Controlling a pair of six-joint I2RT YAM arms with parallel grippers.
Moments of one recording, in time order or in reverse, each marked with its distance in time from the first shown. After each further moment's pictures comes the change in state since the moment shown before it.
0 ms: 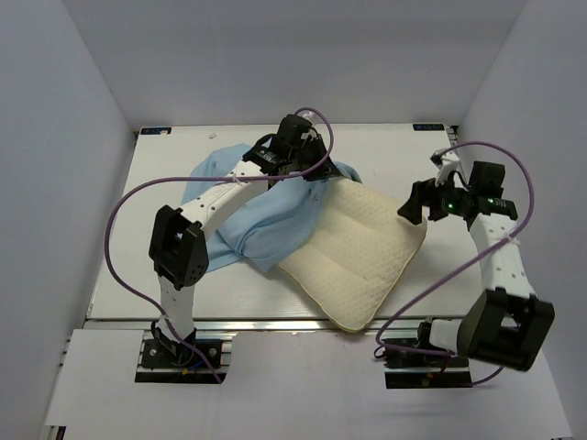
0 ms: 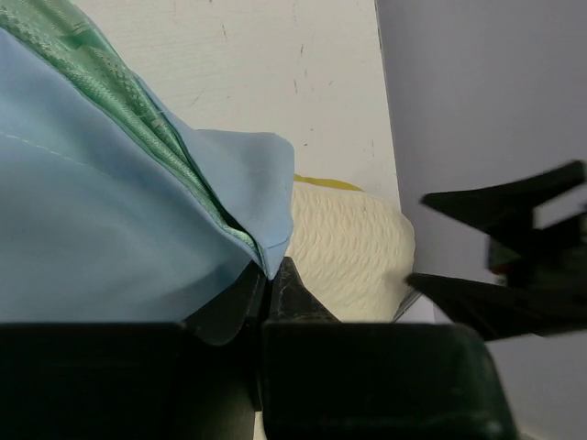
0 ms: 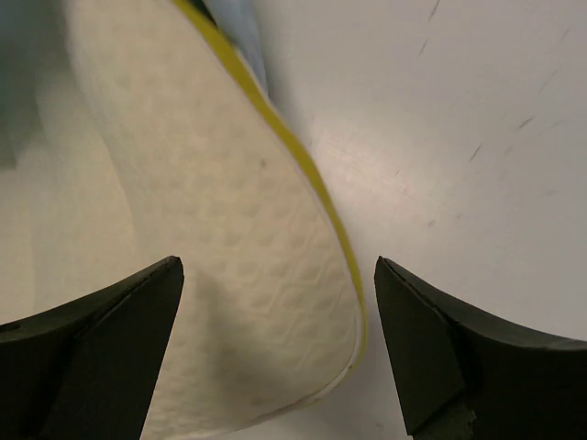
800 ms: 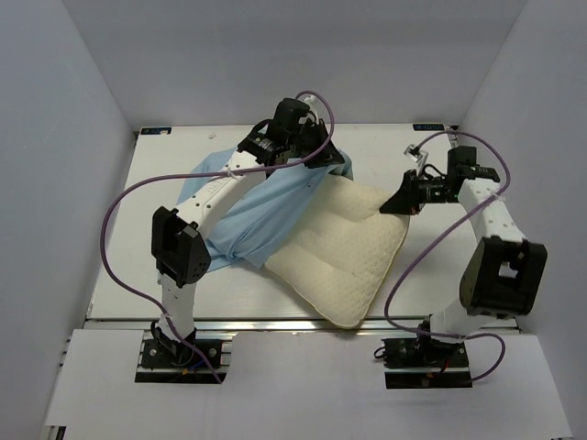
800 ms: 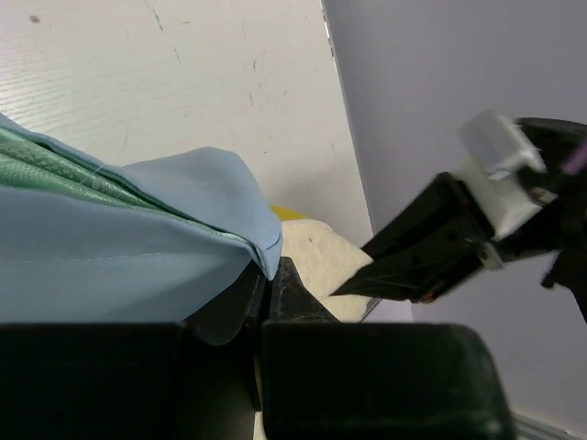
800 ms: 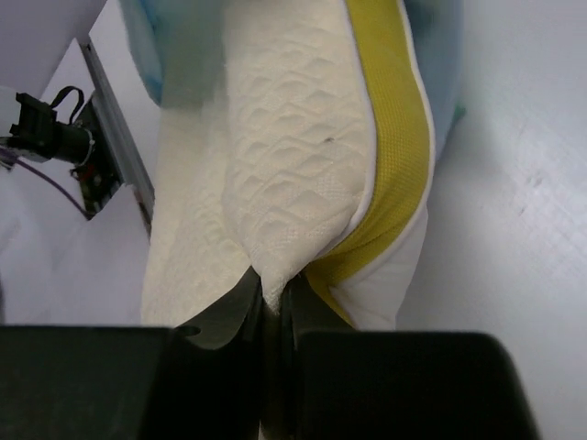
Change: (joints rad) left arm 0.012 0.019 0.159 -0.082 0.066 0.018; right arm 0.064 0.388 0.212 -0.393 -0.422 -0.243
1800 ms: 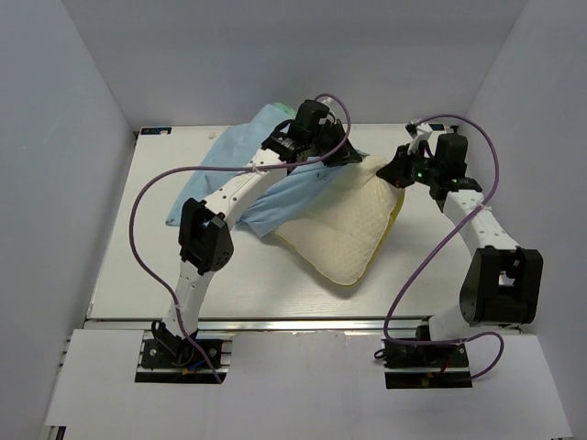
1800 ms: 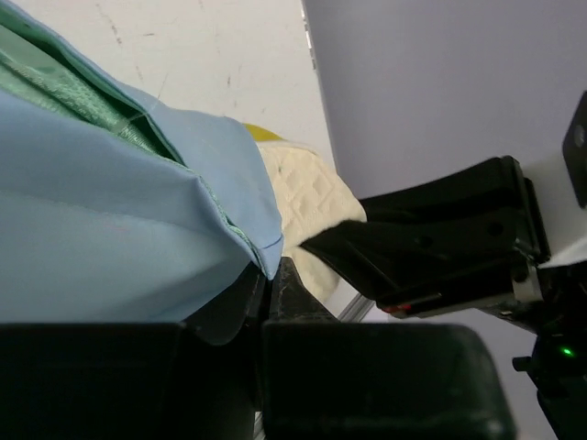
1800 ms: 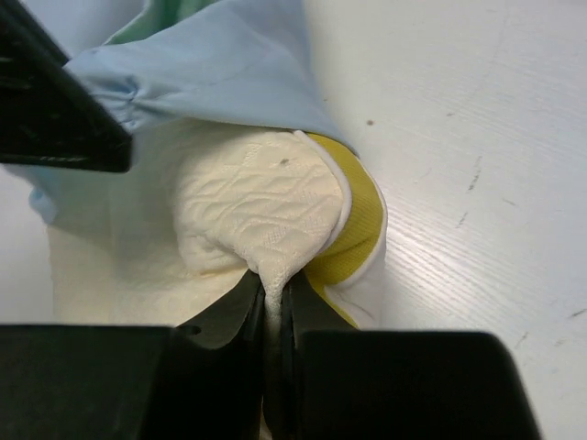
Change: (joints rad) left arm -0.031 0.229 0.233 0.009 0.018 -0.079; right arm 0.143 -0.110 -0.136 0.831 0.451 0.551
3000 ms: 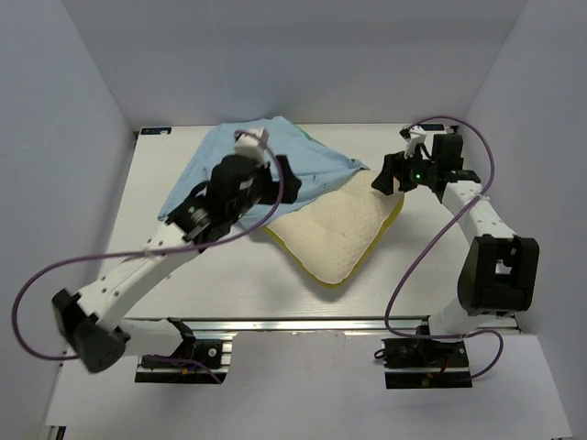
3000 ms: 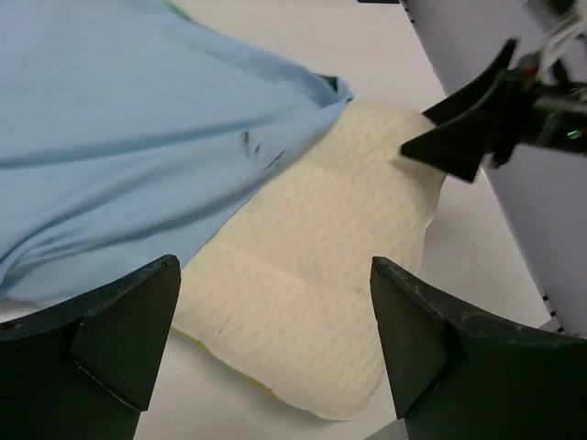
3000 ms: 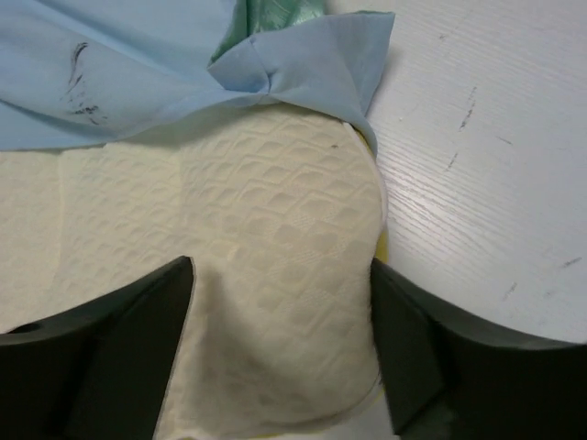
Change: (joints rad) left arm -0.064 -0.875 -0.841 0.129 -0.525 0.385; right arm -0.011 0.107 0.084 -0.181 0.050 -0.114
